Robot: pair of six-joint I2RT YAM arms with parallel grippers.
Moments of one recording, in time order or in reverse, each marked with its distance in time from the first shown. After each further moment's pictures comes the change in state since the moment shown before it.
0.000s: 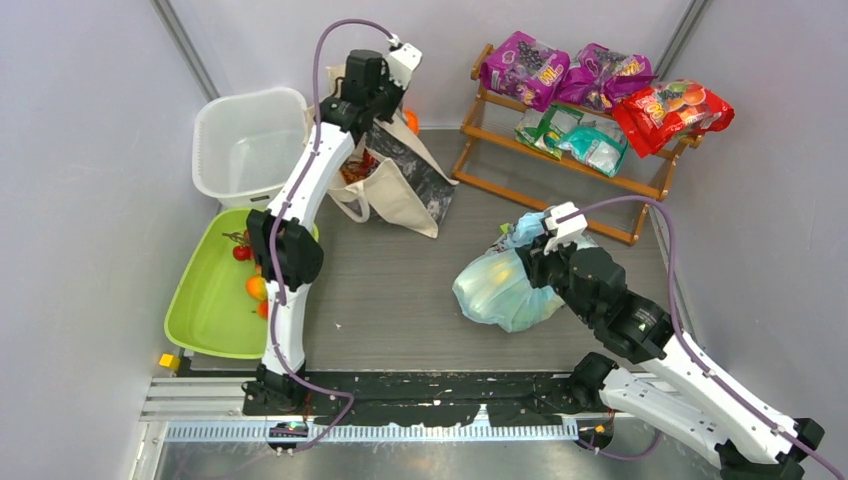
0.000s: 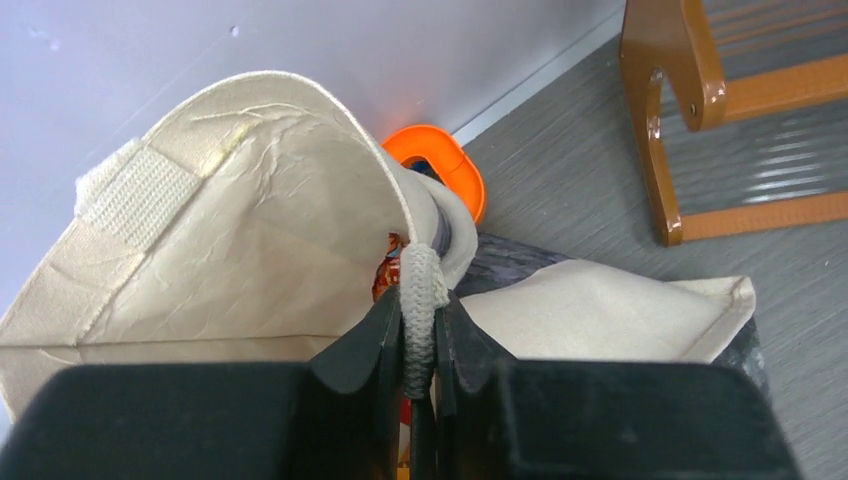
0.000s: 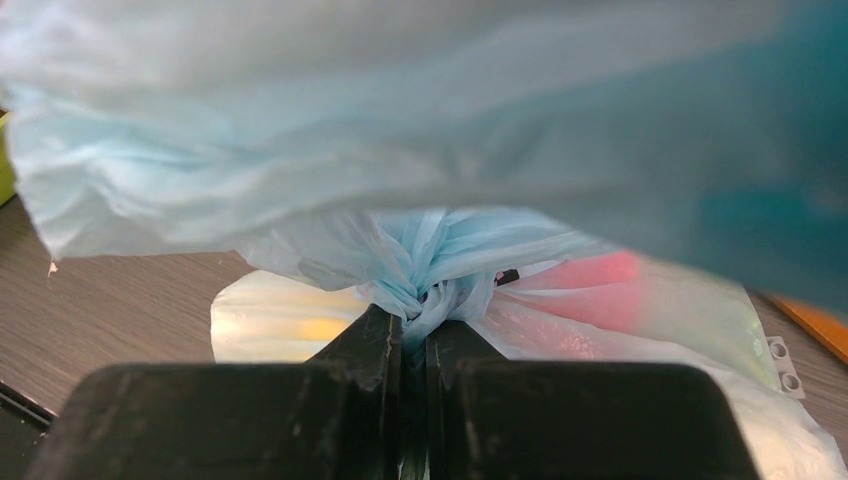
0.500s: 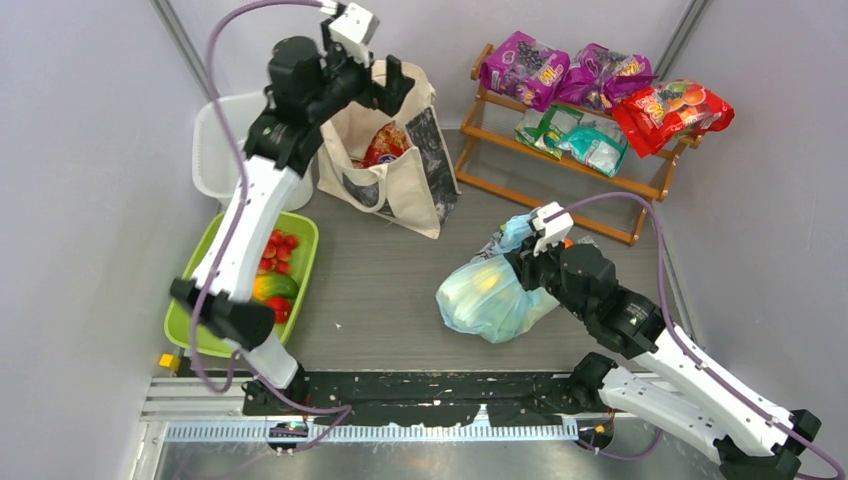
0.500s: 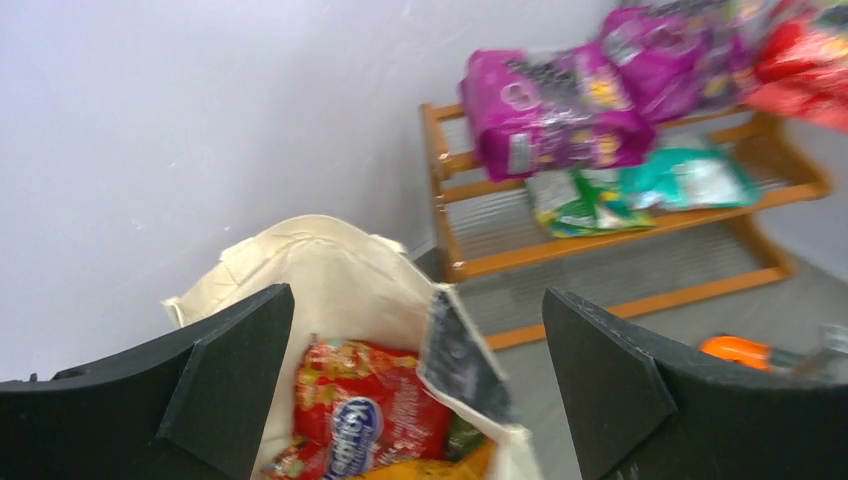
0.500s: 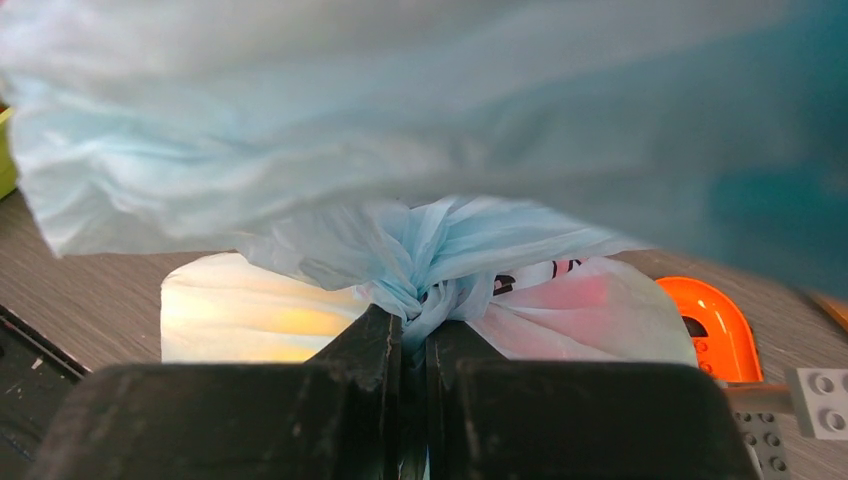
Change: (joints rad) left arm -0.011 -0.444 -0.258 0.190 0.245 -0.252; right arm 0.004 0.047 0.000 0.005 -0.095 0.004
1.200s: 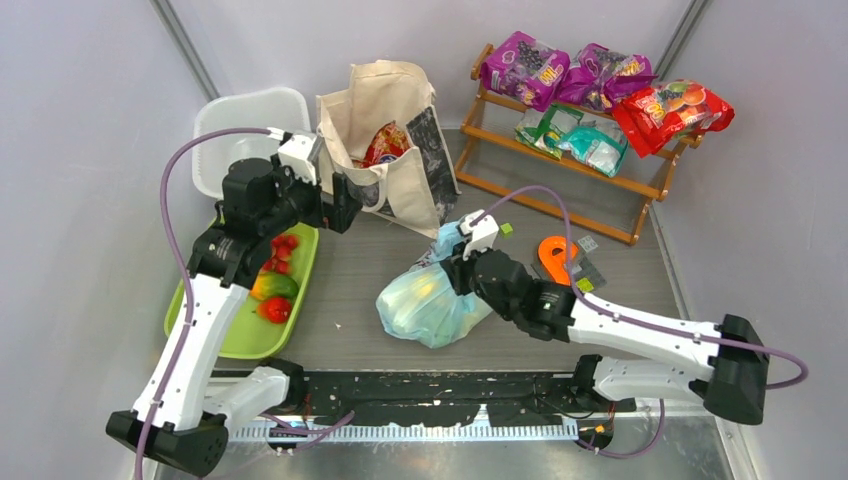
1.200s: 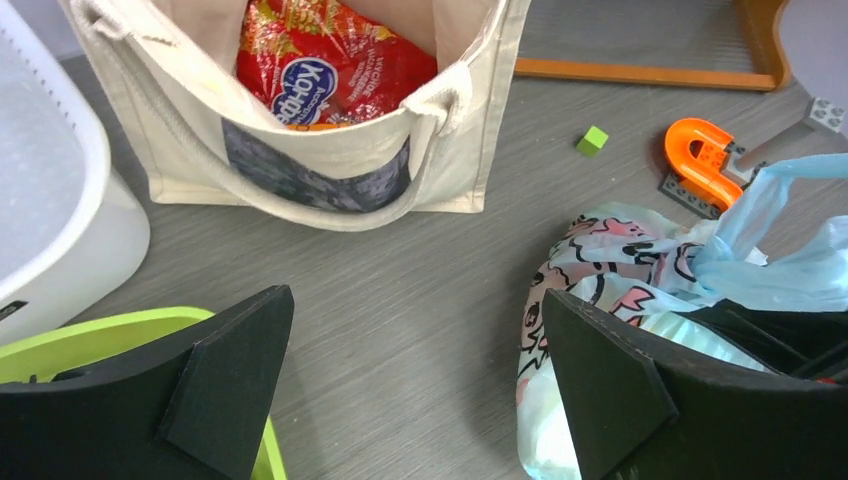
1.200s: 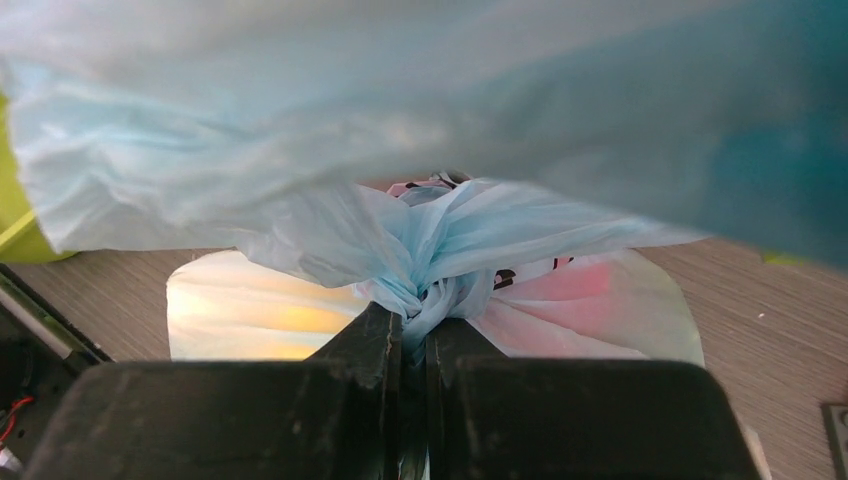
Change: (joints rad) left arm 0.105 -0.710 -0.812 -0.241 -0.004 -0.179; right arm 0.286 0.394 -0.006 0.373 0.195 0.201
